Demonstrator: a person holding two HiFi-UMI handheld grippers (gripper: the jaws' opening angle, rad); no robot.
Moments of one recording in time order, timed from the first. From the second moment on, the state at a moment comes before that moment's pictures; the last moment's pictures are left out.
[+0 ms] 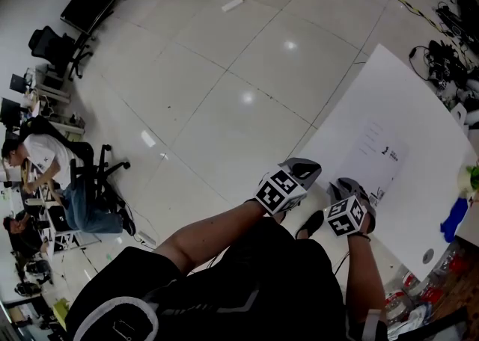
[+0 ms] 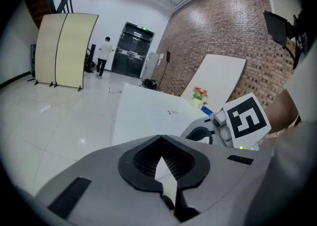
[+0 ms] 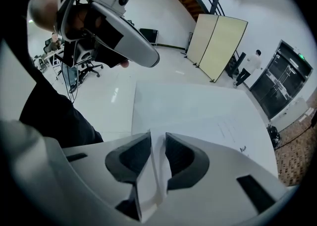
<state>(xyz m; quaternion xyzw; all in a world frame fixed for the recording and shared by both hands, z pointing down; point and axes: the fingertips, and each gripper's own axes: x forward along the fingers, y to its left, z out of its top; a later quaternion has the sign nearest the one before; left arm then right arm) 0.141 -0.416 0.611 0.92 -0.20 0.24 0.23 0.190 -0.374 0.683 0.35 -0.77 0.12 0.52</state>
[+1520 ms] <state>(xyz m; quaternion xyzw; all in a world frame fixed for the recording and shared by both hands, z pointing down) 0.180 -0.414 0.573 0.94 -0.17 0.21 0.20 0.249 -0.366 0.575 0.57 -0.76 0.17 0.27</state>
